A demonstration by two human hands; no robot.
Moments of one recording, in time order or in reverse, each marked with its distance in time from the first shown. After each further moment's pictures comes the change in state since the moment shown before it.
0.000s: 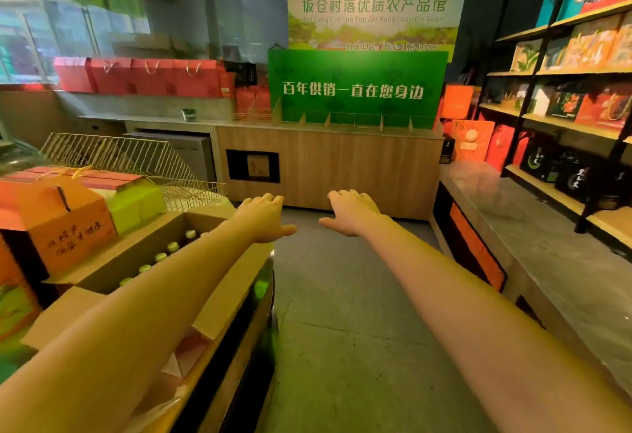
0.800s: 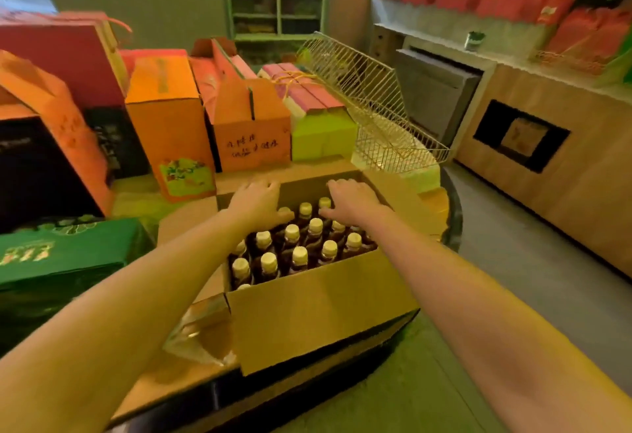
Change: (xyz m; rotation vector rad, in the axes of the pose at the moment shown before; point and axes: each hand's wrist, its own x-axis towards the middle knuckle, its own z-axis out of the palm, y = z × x) left_hand 0.101 -0.238 0.141 -0.073 -0.069 -0.969; right_hand 0.344 -0.235 0.161 0.030 -0.152 -1.000
